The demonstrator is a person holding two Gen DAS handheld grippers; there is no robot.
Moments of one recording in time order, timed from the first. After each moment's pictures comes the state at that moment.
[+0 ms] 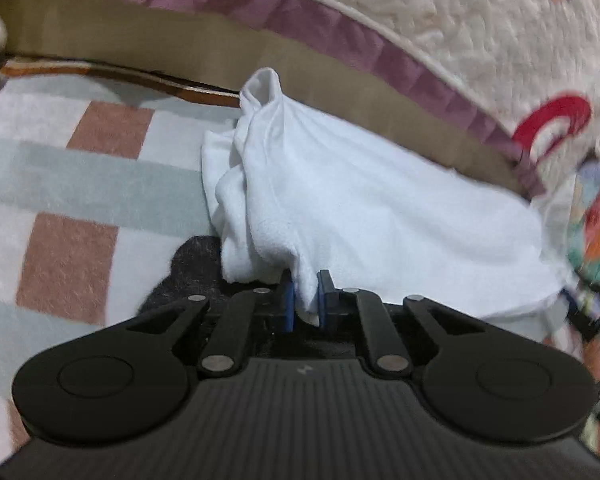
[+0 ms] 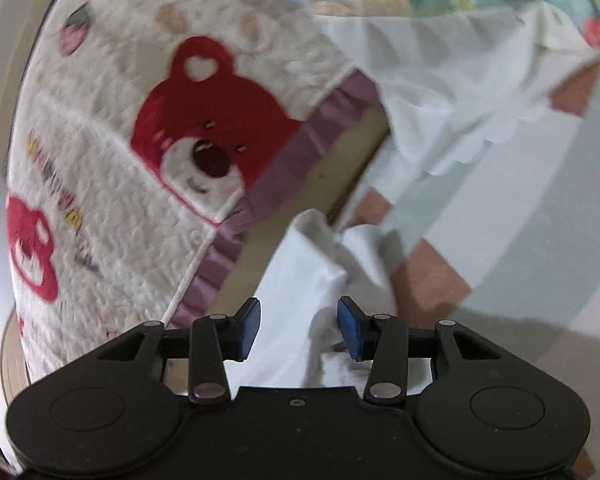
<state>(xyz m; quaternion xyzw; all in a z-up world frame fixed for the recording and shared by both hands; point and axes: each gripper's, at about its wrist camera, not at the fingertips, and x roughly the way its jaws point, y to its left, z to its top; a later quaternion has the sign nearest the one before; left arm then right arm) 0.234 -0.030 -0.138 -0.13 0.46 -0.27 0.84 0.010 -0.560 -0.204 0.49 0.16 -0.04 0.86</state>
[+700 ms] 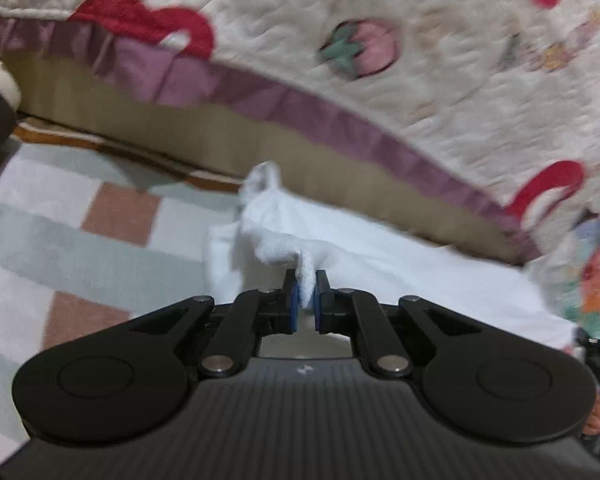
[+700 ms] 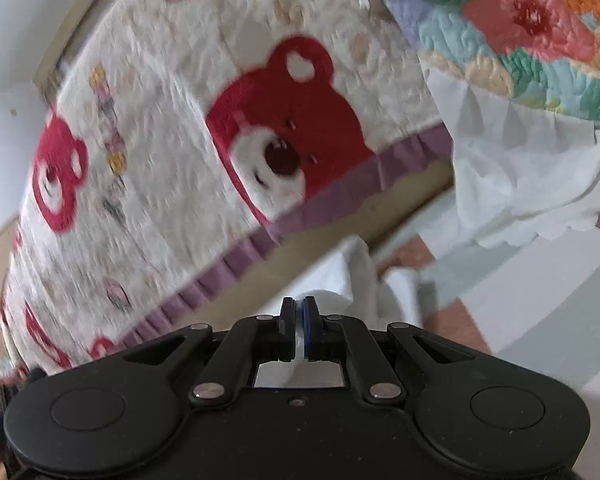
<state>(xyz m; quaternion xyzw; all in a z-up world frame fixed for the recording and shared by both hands) 0.255 -0.037 -0.110 -0.08 0.40 -0.22 0.89 0.007 -0.551 -0.168 0.36 0.18 -0.04 0.92</state>
